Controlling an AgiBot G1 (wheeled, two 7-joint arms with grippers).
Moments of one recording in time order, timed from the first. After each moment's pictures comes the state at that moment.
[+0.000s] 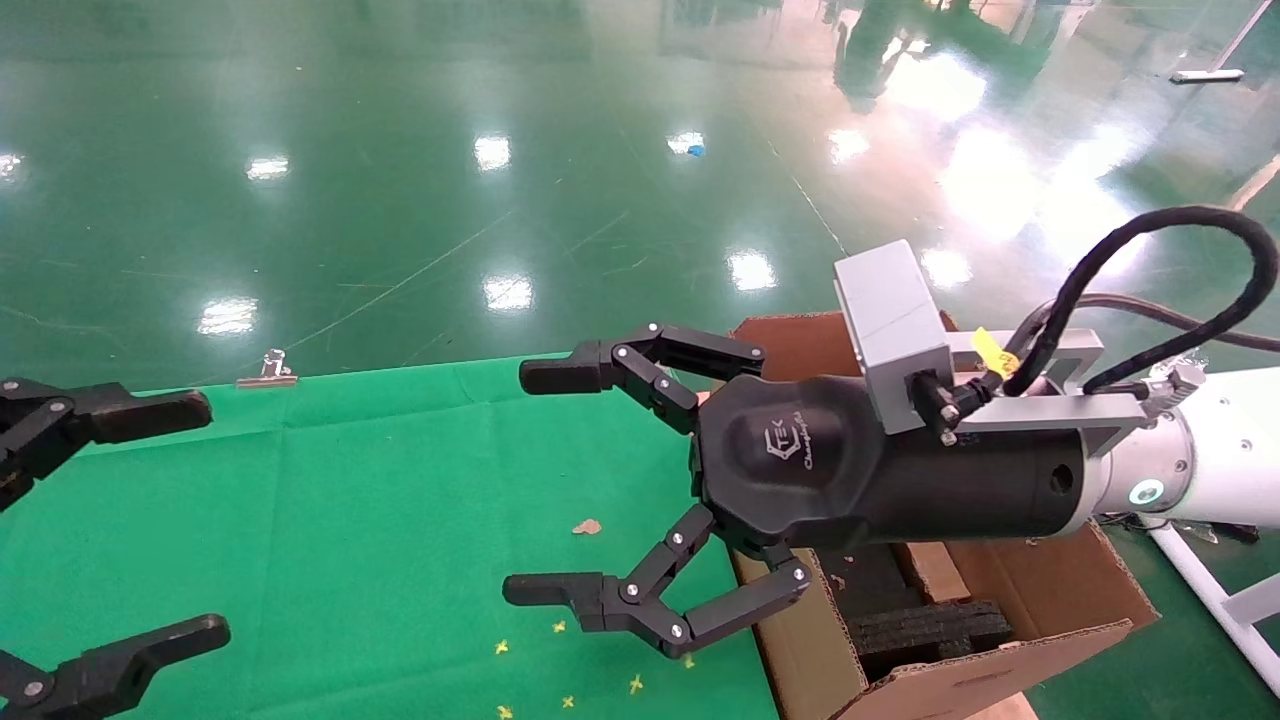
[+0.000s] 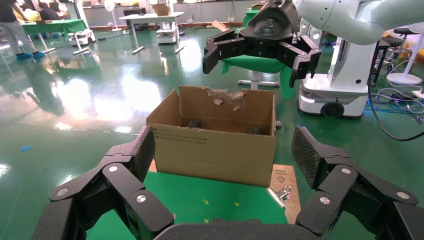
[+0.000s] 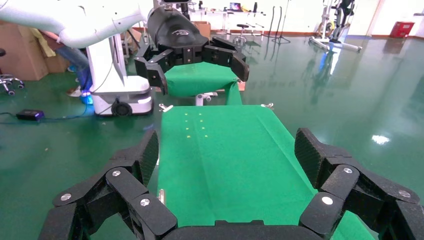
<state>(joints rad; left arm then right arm) -1.08 0.60 0.30 -1.28 0.72 1.49 -0.18 1.06 -0.61 -0.26 1.29 -0.72 -1.50 0.18</state>
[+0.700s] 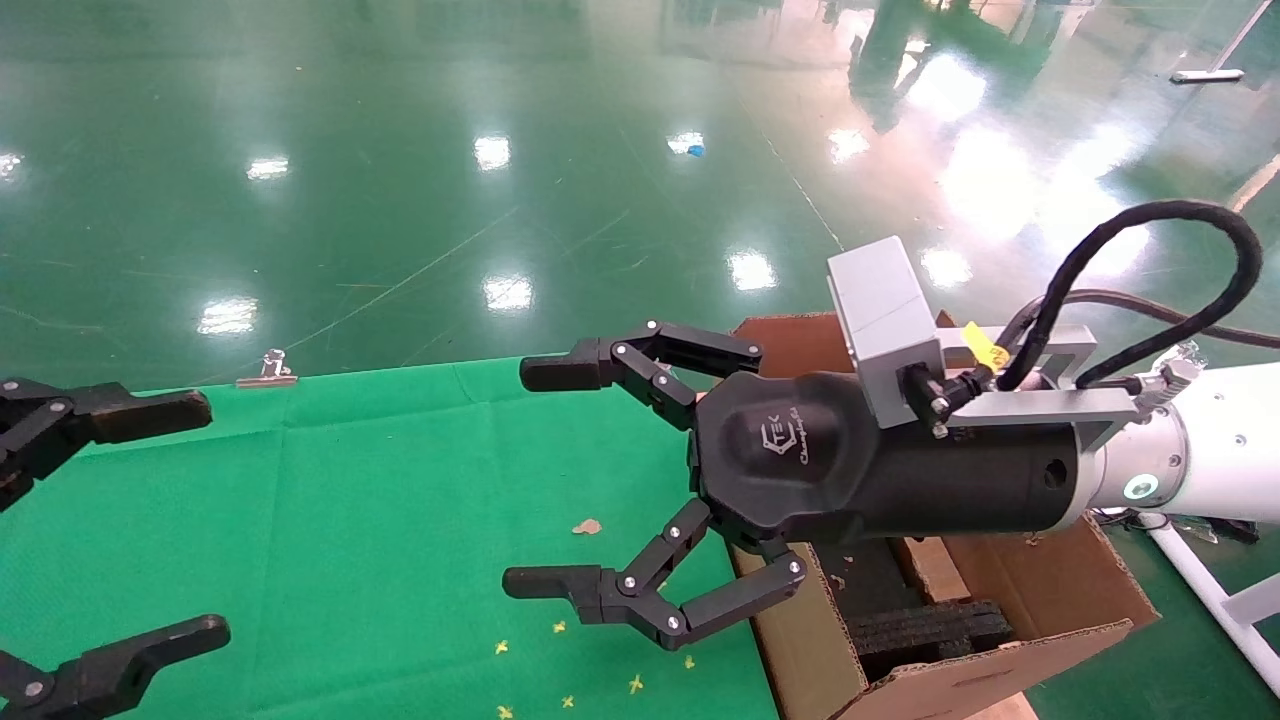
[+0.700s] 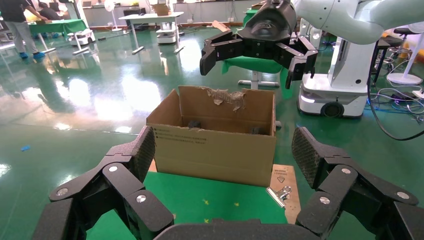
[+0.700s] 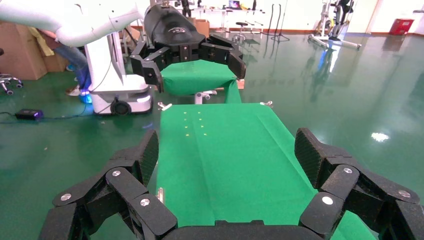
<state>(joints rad) -1.08 0.60 0.30 -1.28 0.72 1.49 -0.18 1.07 -0.61 -0.28 1.28 -0.73 -1.50 0.19</state>
